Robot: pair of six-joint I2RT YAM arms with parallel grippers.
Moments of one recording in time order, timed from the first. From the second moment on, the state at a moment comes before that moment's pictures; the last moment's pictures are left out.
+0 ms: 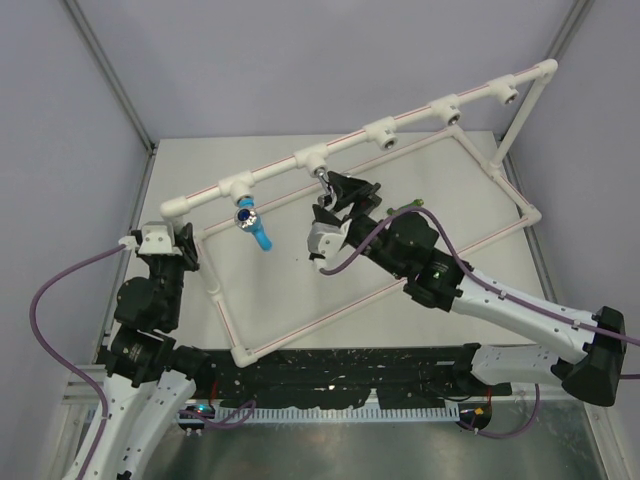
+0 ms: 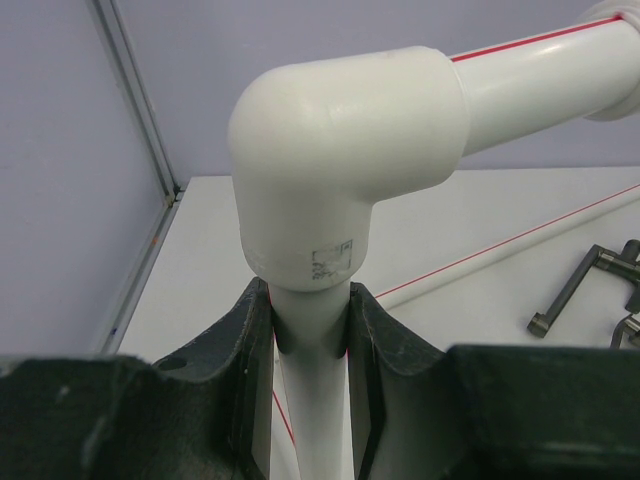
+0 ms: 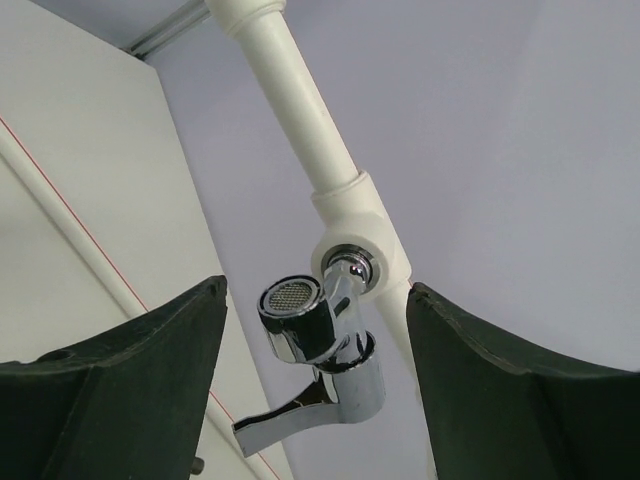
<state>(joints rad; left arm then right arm) -0.35 0.34 0.62 -0.15 -0.35 0.08 1.01 1.13 1.00 0.25 0.11 -1.08</state>
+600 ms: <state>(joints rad) -0.35 0.34 0.62 -0.15 -0.34 0.08 1.01 1.20 1.02 0.43 0.30 -0.56</state>
